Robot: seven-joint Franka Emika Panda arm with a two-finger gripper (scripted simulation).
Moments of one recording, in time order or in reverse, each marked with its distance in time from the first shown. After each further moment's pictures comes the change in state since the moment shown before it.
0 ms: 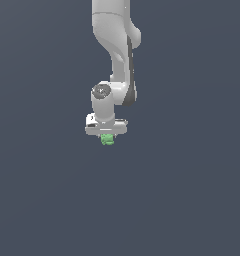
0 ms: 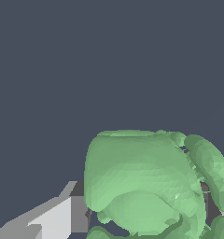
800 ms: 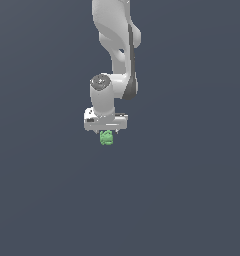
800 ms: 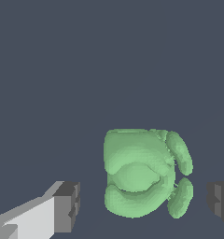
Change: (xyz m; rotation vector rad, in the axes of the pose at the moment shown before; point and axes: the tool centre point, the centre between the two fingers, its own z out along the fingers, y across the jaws) arm 0.001 -0.001 -0.037 0.001 -0.001 -0.001
